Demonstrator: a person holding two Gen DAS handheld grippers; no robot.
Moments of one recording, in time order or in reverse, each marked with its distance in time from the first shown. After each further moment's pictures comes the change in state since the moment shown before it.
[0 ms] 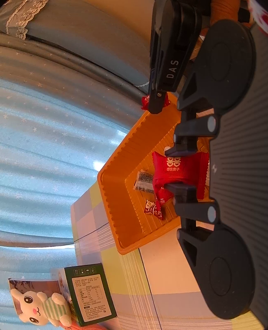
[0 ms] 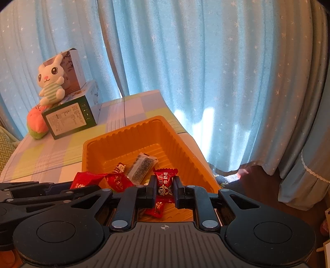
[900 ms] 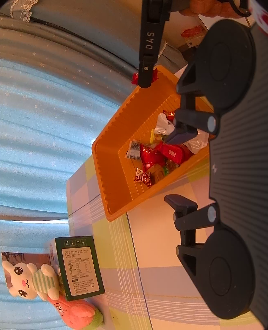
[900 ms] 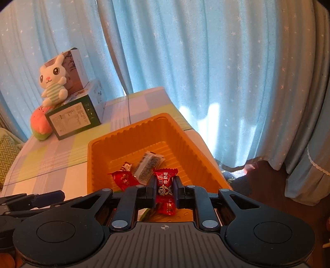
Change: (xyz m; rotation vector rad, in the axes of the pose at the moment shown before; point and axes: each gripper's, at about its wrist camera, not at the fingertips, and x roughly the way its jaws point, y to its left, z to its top) left arm -0.014 0.036 -0.018 -0.051 0.002 0.101; right arm 0.009 0.007 0.002 0.024 0.027 0.042
